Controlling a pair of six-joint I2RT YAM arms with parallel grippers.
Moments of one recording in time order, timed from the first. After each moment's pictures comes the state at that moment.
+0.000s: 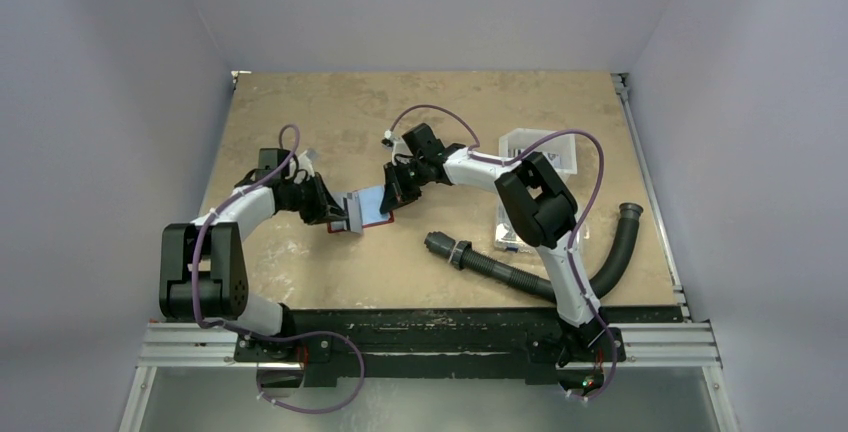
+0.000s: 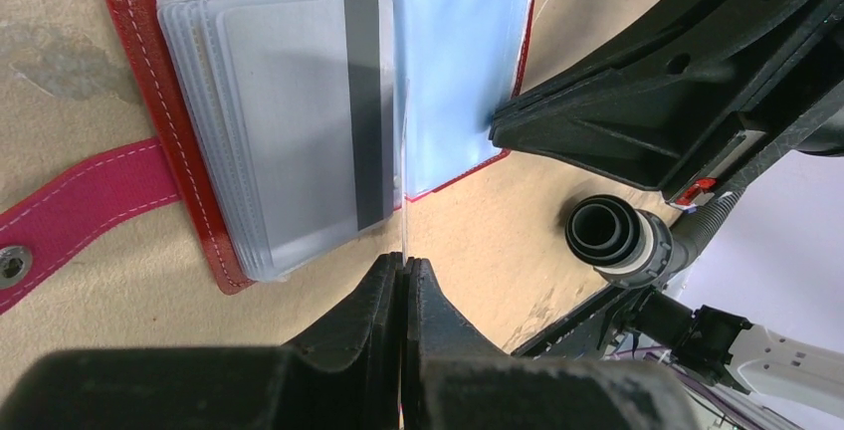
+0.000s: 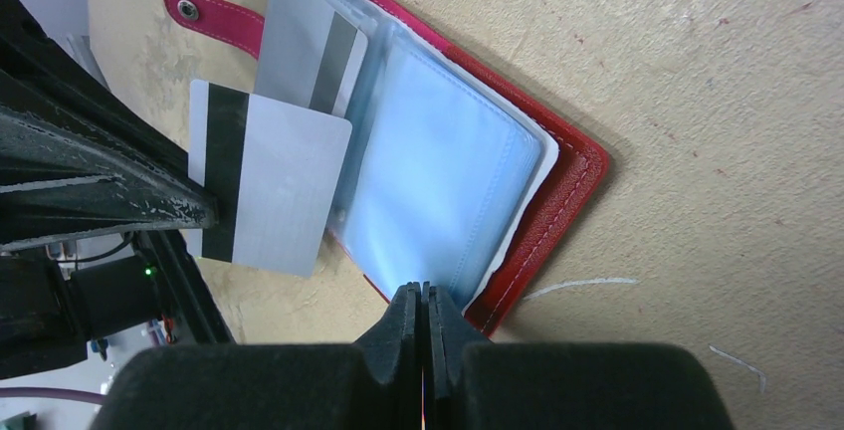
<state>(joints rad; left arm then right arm) 0.03 1.48 0.76 -0.38 0.61 -0.40 0.69 2.26 1.60 -0.26 -0.61 0.41</state>
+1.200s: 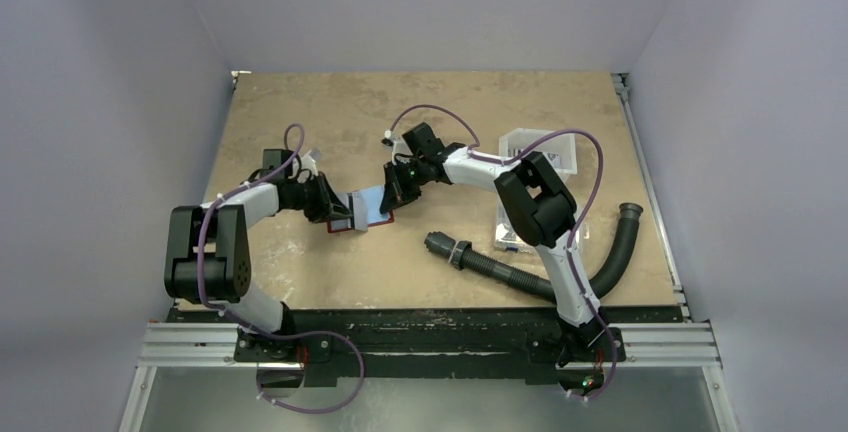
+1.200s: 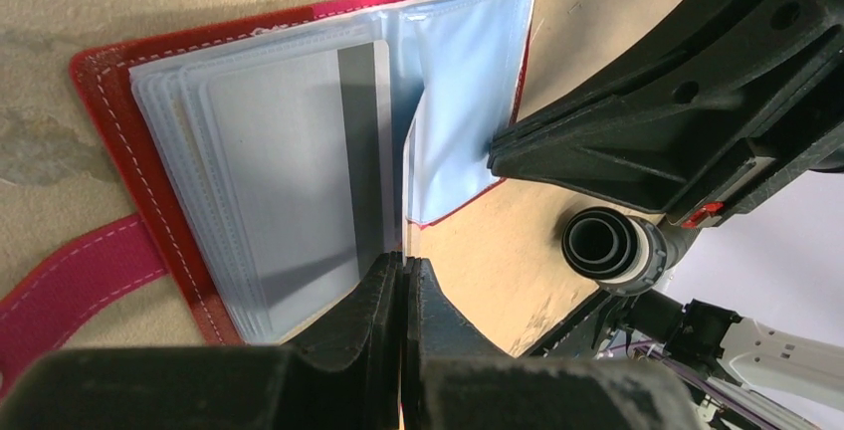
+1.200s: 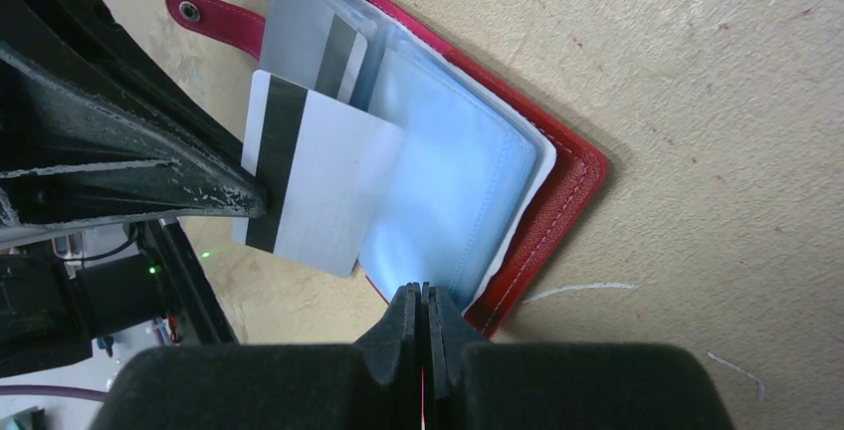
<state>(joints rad) 0.03 1.57 0.76 -0.28 0.67 -0.41 0.68 2.27 1.61 -0.27 -0.62 0.41</state>
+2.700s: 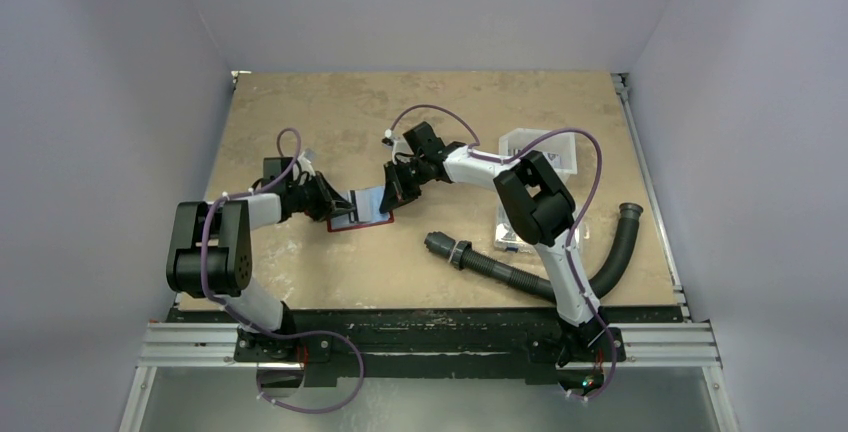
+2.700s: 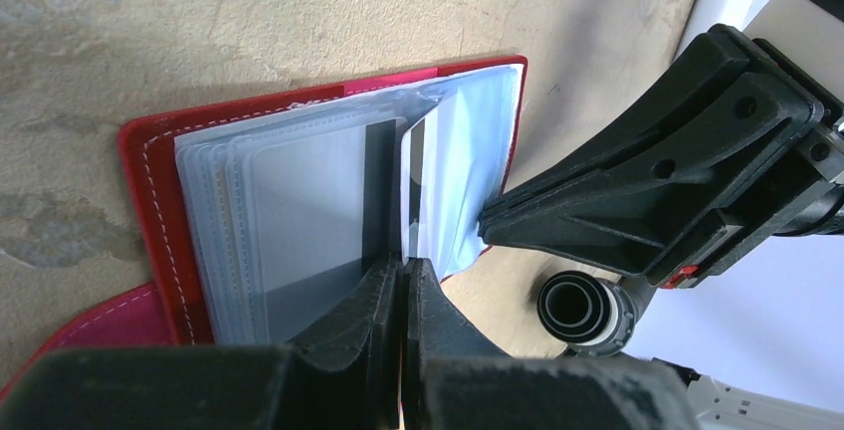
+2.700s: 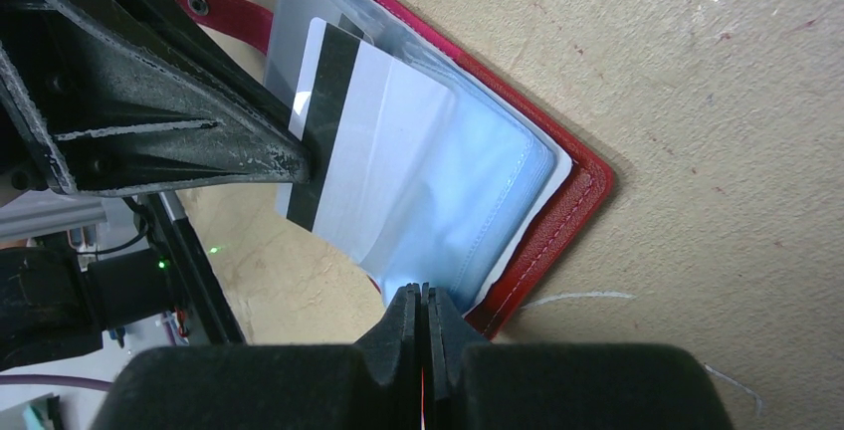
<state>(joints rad) 0.04 1.62 0.66 0.03 0.66 -0.59 0.68 2.28 1.63 -0.28 -0.65 0.40</state>
